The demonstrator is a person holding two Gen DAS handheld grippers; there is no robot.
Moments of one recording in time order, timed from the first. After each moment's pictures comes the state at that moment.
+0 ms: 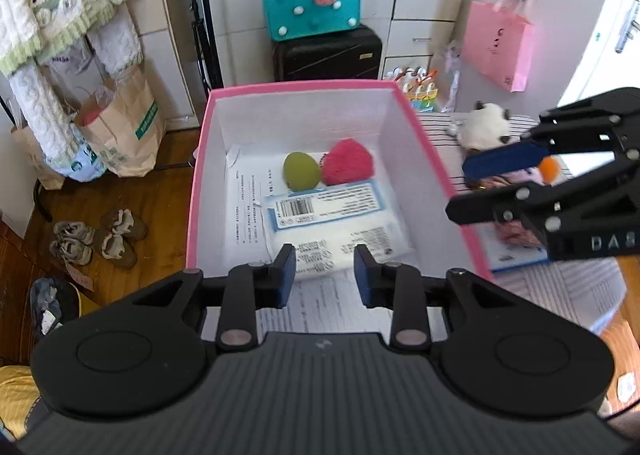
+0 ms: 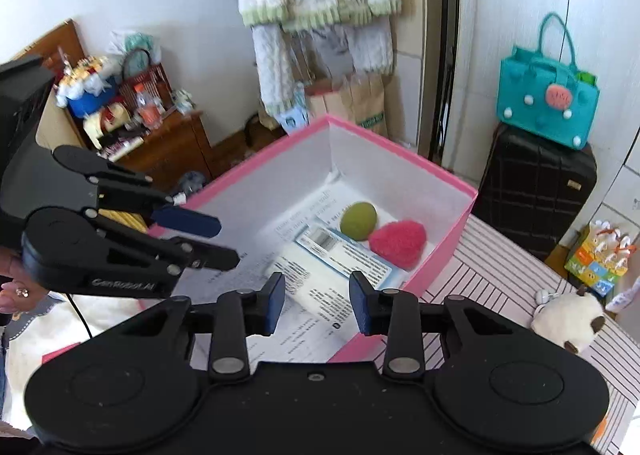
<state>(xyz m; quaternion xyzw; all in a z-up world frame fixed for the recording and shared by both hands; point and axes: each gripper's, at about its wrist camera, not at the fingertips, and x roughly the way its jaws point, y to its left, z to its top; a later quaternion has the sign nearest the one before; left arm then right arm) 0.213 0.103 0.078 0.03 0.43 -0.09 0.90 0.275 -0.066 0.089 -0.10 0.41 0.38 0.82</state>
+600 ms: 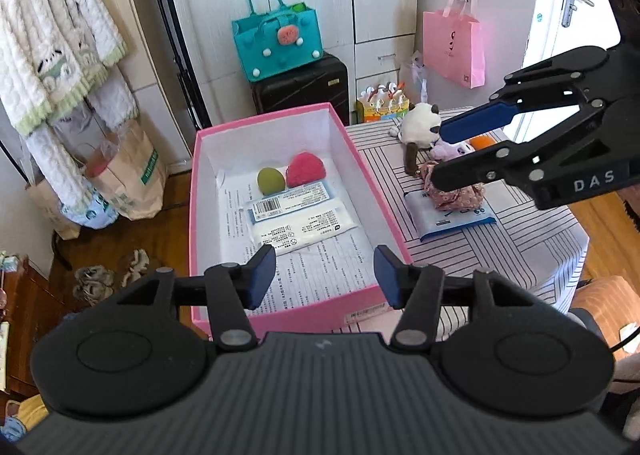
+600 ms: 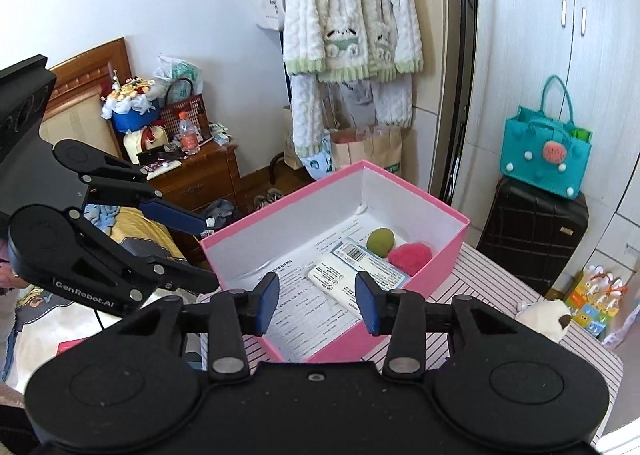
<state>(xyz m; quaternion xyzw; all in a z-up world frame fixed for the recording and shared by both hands) 0.114 0.067 0.129 0.10 0.38 -0.12 0.91 0.182 -0.112 0.143 -0.10 0.33 0.41 0.84</state>
